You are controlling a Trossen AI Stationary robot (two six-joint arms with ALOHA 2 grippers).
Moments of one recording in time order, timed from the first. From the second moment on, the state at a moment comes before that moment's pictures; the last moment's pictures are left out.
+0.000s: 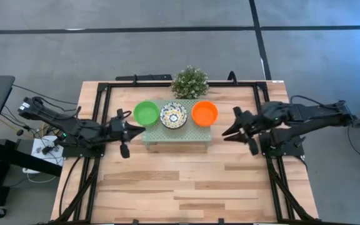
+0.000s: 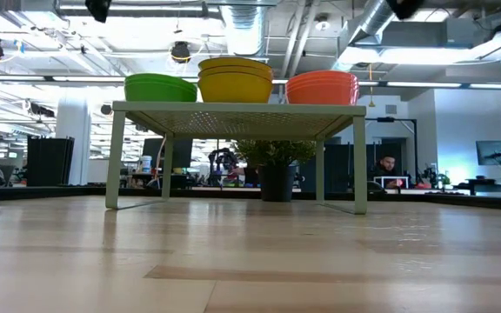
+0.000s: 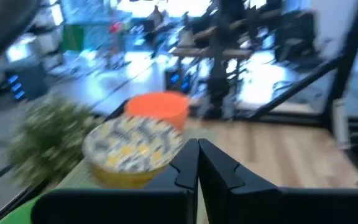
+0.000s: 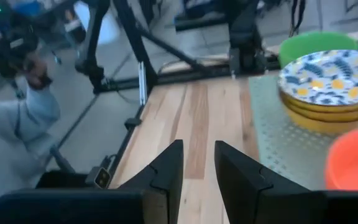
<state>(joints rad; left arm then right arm) -0.43 0.74 0.60 0.03 -0.65 -0.01 0.15 0.79 0.86 -0.36 -0.11 0.23</state>
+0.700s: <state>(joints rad) -0.43 0.53 0.45 0.22 -0.60 0.13 0.12 0.06 0.30 -0.12 -0.11 0.17</state>
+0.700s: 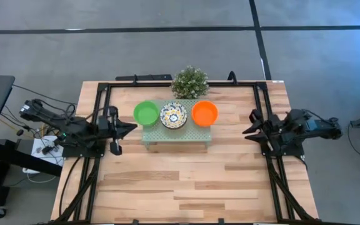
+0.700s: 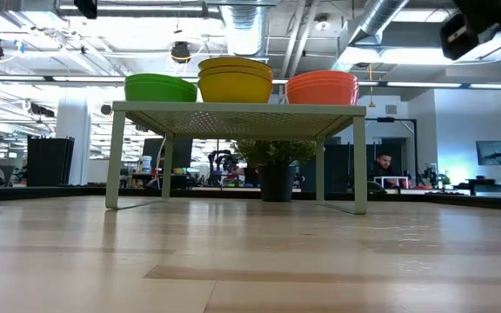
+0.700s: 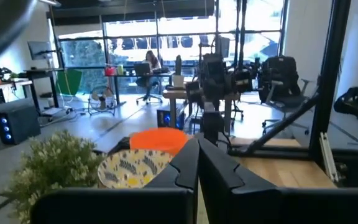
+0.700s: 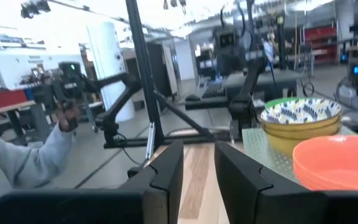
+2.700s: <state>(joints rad) -0.18 0.05 0.01 0.26 -0.26 0.01 0.10 0.00 0.20 -0.07 -0.07 0.11</state>
